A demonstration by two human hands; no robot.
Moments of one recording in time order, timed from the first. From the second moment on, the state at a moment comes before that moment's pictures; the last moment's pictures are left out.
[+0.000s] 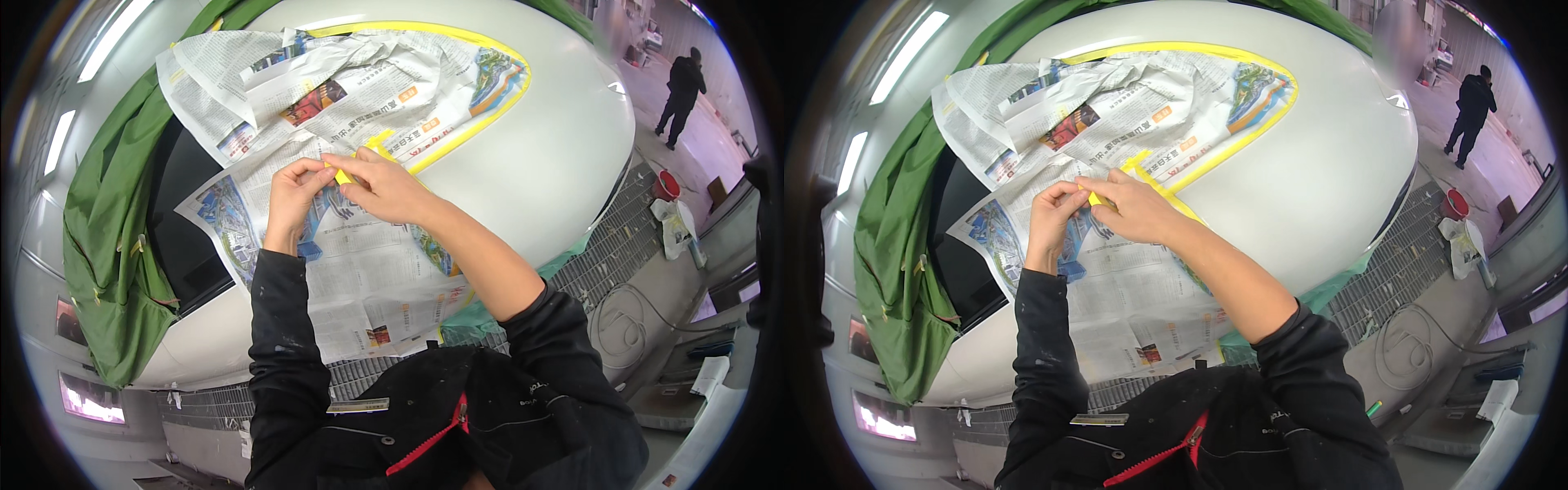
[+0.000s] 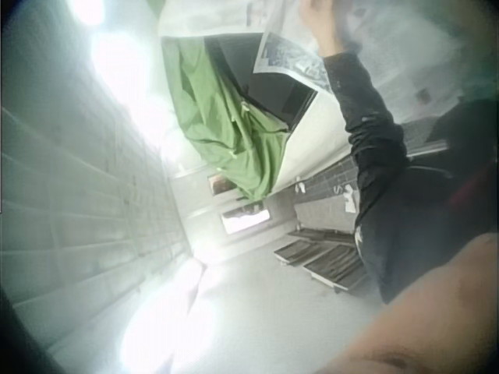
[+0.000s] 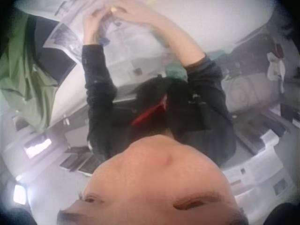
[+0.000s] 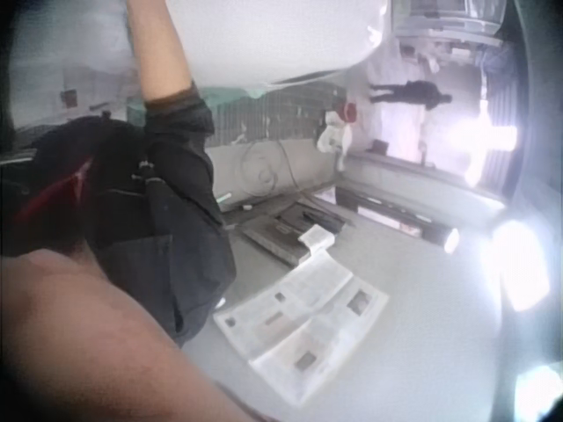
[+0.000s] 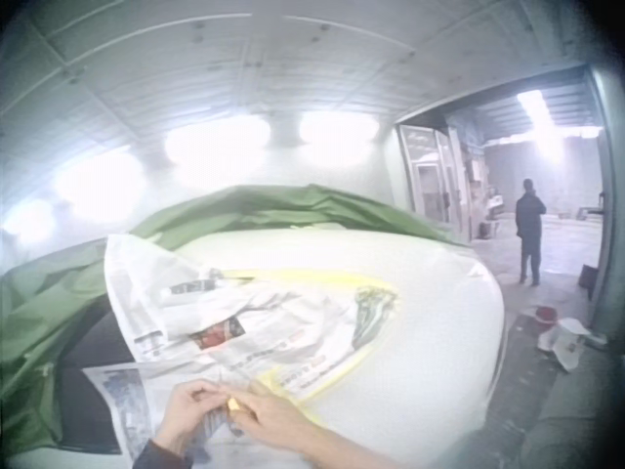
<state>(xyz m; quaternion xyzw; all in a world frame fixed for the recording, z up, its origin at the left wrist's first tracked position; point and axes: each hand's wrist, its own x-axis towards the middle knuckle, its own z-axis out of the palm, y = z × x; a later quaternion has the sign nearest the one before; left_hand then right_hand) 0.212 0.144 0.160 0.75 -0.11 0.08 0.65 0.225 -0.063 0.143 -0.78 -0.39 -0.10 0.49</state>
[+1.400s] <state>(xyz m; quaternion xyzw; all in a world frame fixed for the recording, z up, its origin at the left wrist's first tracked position) 0.200 0.082 0.111 0.85 -0.07 0.49 0.19 0.072 -0.123 0.009 -0.49 -0.29 0.35 0.74</state>
